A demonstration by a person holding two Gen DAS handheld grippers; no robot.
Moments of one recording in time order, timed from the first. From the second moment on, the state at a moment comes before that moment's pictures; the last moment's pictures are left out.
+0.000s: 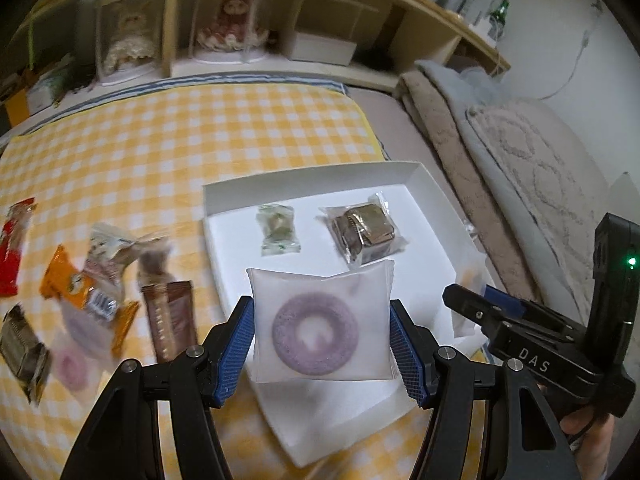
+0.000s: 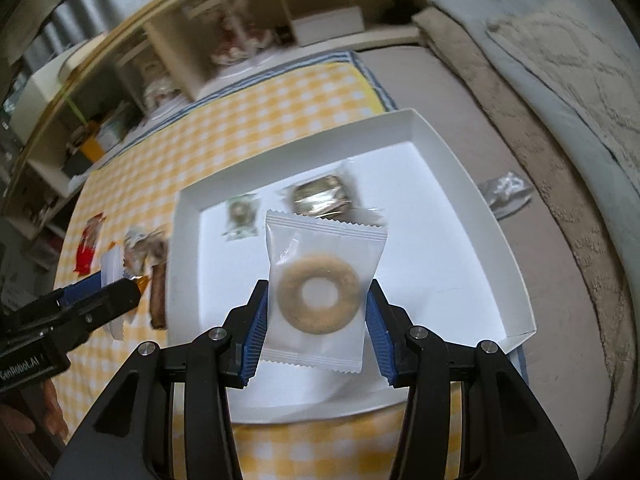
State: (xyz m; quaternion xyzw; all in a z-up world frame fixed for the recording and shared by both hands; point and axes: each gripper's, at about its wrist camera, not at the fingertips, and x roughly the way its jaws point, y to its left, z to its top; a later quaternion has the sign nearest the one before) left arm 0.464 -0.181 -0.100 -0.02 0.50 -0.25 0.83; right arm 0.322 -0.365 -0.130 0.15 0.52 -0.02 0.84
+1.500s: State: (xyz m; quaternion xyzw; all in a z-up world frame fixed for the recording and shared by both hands) left arm 0.478 -0.203 -0.140 0.04 0.51 -0.23 0.83; right arm 0.311 -0.400 -0.130 0.10 0.51 -0.08 0.85
